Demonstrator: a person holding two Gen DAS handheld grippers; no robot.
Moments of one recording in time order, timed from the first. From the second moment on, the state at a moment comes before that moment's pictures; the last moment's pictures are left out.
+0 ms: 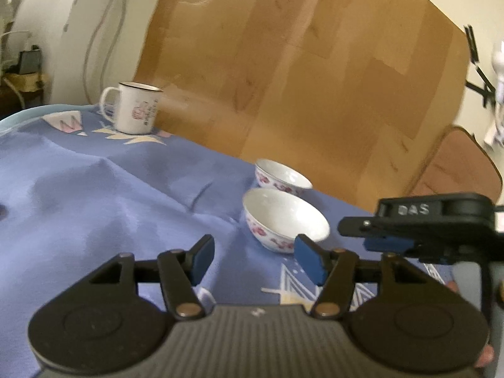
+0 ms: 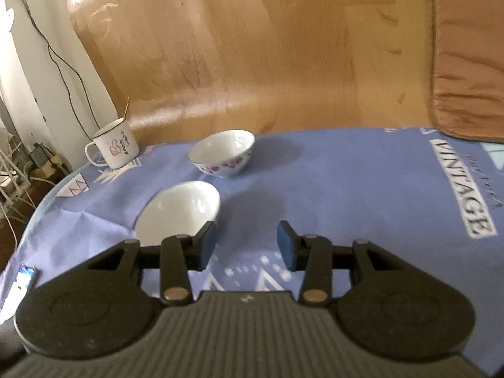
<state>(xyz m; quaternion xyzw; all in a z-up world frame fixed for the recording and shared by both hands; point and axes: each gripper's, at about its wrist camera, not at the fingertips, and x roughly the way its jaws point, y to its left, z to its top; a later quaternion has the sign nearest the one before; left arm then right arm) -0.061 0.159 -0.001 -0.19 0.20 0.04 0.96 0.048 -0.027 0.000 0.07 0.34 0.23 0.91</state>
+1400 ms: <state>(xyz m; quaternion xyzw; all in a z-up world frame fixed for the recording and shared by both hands) -0.002 -0.030 0.040 -0.17 0.36 -0.25 0.89 -0.024 -0.214 0.035 0.12 0.30 0.14 0.94</state>
